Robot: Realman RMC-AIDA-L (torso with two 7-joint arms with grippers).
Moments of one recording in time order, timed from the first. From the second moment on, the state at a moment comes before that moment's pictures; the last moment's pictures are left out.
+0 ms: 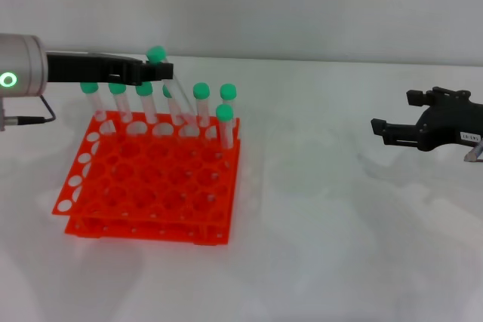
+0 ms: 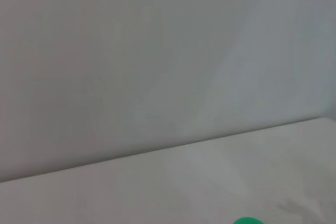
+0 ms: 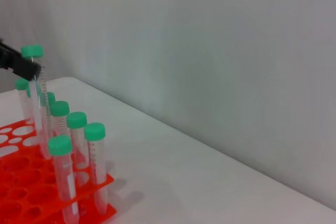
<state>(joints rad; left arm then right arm) -1.08 -2.09 2.85 -0.94 -0.21 1.60 -1.78 0.31 2.01 -1.40 -1.23 1.32 0.87 -1.24</state>
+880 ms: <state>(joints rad) -1.10 -2.09 2.85 -0.89 -0.14 1.55 -1.77 0.31 2.01 -1.39 -1.23 1.31 0.87 -1.24</state>
